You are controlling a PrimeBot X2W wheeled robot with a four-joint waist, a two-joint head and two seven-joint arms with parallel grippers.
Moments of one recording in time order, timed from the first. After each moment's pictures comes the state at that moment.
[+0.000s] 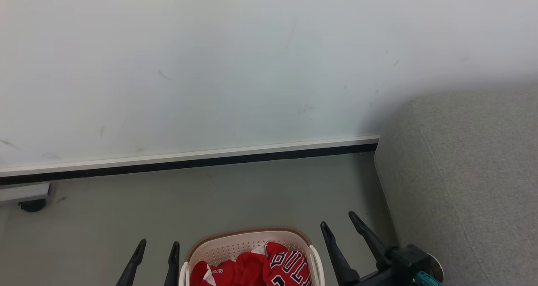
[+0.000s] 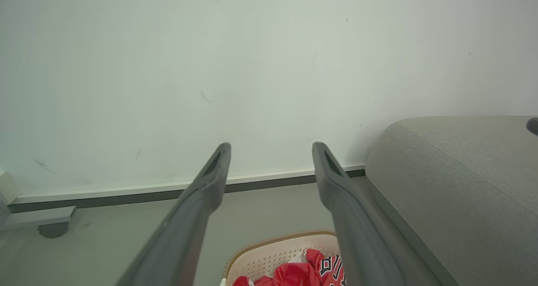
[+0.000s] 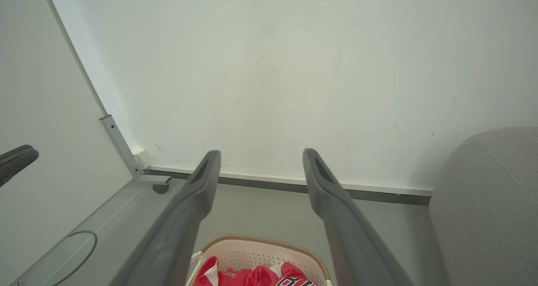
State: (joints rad) left arm 0.02 0.05 -0.04 0.02 -0.07 -0.08 -0.26; right arm -0.10 -0.14 0.51 0.18 0.24 0.13 -0.26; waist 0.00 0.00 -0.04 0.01
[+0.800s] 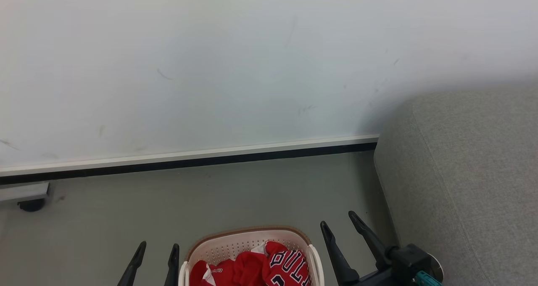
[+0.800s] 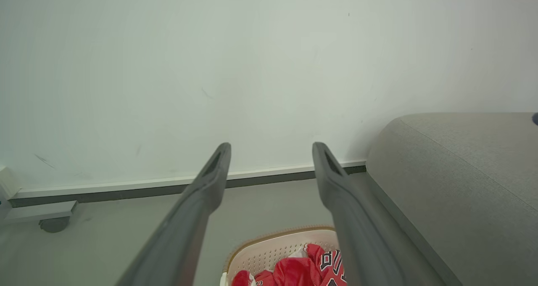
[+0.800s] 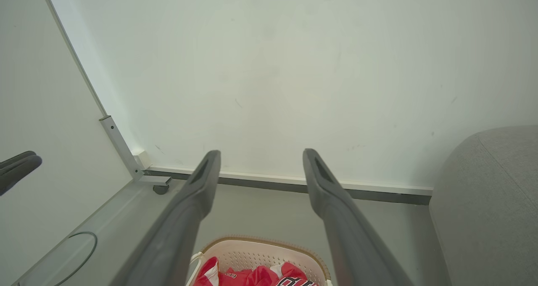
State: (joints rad) left arm 0.02 0.05 -0.04 0.03 -0.07 -0.08 -0.26; right arm -0.10 -0.14 0.51 0.18 0.25 0.13 -0.26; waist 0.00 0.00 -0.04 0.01
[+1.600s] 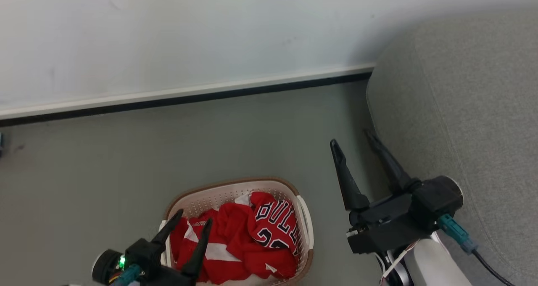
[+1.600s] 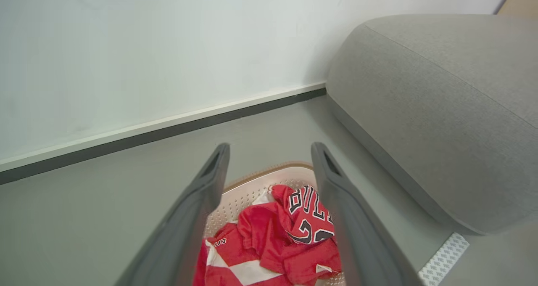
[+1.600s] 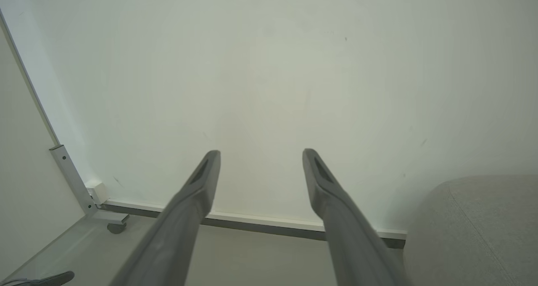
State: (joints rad) left arm -0.24 0.10 -0.21 0.32 -0.07 -0.13 -0.26; right arm -0.28 -0.13 0.43 0.05 0.17 0.13 -0.26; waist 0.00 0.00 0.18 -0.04
